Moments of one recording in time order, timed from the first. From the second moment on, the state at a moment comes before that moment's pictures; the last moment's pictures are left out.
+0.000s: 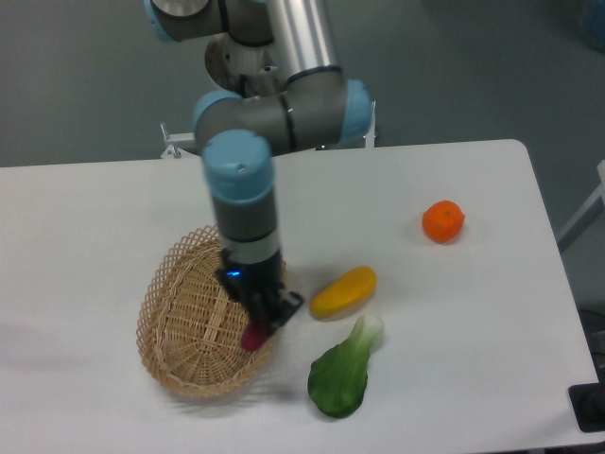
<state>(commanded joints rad) 2.40 -1.87 -1.64 -0.88 1.53 1.03</state>
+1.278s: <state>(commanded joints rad) 2.74 -1.91 -1.50 -1.02 1.47 1.54</state>
